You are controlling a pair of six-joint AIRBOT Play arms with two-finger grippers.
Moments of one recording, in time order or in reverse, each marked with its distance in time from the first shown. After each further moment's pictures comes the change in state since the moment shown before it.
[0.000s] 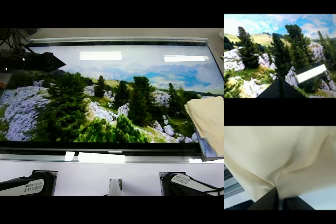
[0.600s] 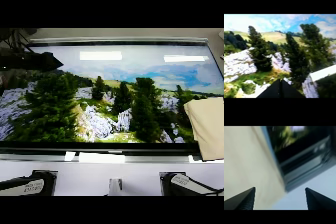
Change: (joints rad) left arm -0.038 -0.015 0.072 0.208 -0.034 -0.092; right arm 0.106 0.028 0.242 -0.064 -0.296 -0.076
